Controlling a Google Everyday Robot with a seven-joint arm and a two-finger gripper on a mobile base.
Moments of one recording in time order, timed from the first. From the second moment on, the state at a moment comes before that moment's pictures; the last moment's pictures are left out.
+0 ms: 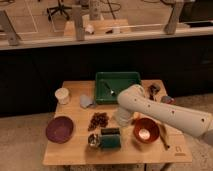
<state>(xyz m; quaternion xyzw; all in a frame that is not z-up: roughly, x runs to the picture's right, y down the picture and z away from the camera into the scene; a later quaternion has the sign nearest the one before) 0.067 0.222 0.780 -0.36 -0.18 -0.19 0.90</state>
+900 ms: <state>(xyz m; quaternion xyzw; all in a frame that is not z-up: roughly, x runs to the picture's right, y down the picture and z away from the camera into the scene) 0.071 0.233 0.809 -0.35 -0.18 -0.23 0.89</state>
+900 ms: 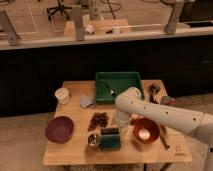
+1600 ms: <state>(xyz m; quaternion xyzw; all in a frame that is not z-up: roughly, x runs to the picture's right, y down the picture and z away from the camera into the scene) 0.075 0.238 0.815 -0.35 -0.17 -0.25 0.89</state>
